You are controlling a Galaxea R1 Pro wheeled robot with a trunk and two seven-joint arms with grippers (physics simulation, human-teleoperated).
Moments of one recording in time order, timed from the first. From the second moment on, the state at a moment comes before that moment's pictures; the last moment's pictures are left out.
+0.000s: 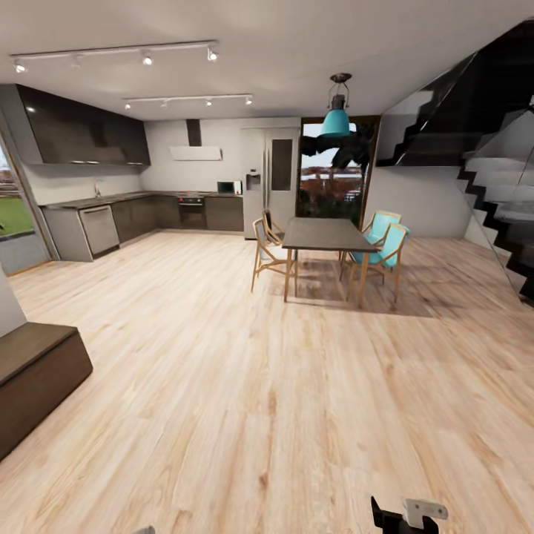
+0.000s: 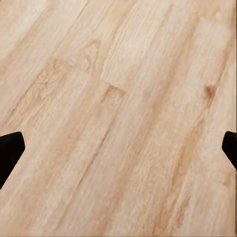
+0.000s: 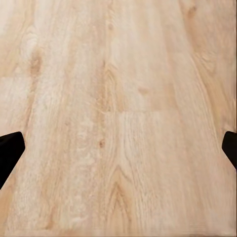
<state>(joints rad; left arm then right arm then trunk) 0.06 -0.08 0.27 -0.98 0.04 0.15 0.01 -0.05 -0.02 -0.16 -0.88 -0.01 -0.06 0.01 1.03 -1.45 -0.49</state>
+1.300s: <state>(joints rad) 0.06 -0.08 0.27 -0.98 0.04 0.08 0.00 -0.05 -0.02 -0.16 -0.89 -0.01 -0.06 0.01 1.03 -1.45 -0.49</state>
